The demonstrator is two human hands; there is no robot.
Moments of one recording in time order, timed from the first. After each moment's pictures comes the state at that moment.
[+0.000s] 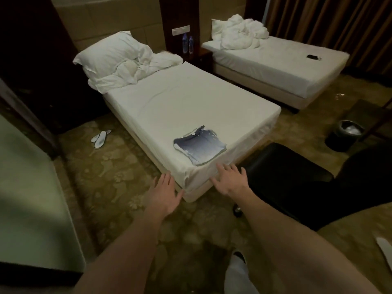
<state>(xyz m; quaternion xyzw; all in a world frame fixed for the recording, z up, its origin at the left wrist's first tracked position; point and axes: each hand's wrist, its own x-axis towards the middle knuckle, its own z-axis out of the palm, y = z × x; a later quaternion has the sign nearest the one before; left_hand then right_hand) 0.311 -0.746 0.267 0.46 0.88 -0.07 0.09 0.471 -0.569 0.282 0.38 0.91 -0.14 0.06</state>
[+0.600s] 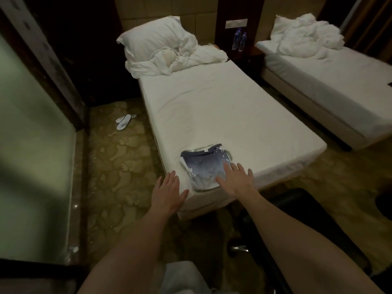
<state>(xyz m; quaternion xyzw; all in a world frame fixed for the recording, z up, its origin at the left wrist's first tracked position) 0.253 -0.536 0.238 0.33 0.94 -0.02 0.11 0.346 -0.313 0.261 0.26 0.95 -0.10 0.14</state>
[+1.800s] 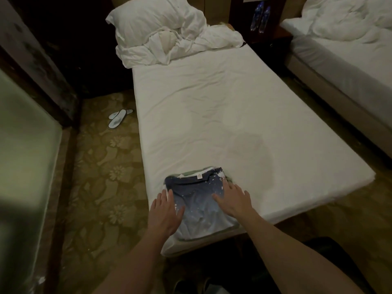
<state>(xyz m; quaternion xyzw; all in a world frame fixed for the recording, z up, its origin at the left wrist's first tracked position) 0.090 -0.335 0.086 0.19 0.96 0.04 0.21 0.156 -0.105 0.091 0.24 0.92 -0.20 0.21</state>
